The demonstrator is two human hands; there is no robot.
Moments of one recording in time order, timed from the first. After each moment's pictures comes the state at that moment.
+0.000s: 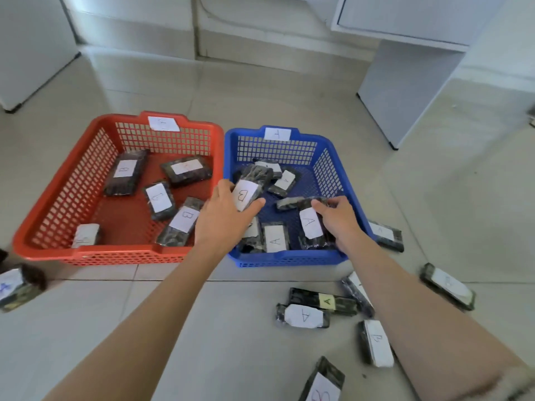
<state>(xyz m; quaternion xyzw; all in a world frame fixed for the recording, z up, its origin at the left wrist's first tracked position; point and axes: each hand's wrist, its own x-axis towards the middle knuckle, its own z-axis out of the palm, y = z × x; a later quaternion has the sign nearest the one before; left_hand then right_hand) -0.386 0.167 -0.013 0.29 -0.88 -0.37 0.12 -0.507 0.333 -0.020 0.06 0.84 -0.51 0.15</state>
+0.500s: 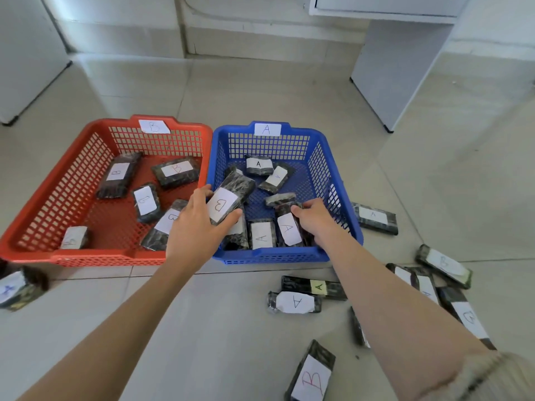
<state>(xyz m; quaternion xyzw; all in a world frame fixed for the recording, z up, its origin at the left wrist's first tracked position) -0.355 0.163 -0.026 0.27 -0.90 -0.32 0.15 -0.493 0.327 -0.034 0.04 0.86 -0.46 0.23</state>
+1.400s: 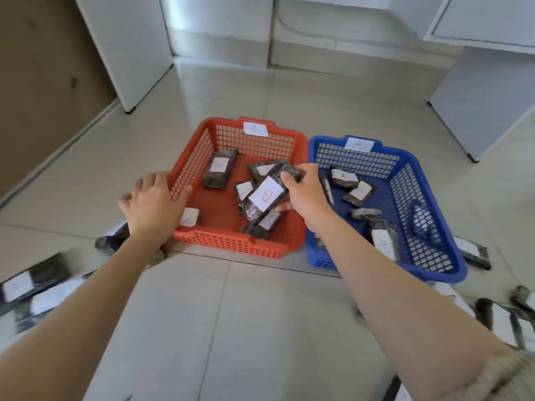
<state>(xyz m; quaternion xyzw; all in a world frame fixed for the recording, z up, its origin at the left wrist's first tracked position) -0.234 -0.022 -0.012 0.45 -0.86 -0.15 0.19 -0.399 0.149 0.012 -0.14 0.76 -0.59 0.23</state>
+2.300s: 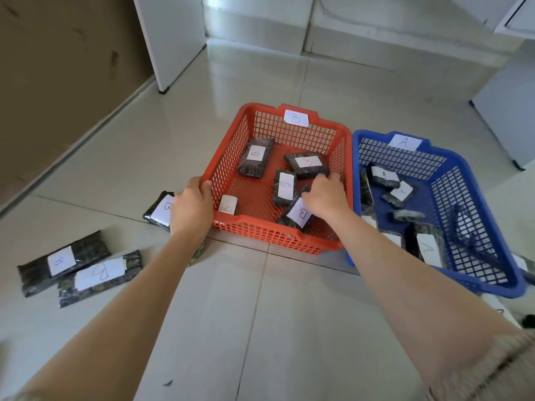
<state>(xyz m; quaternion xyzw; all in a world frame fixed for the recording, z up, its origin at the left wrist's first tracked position) -0.220 -0.036 -0.050 0.47 -0.78 -0.35 0.21 -0.393 0.104 -0.018 -0.23 0.95 -0.15 0.14</state>
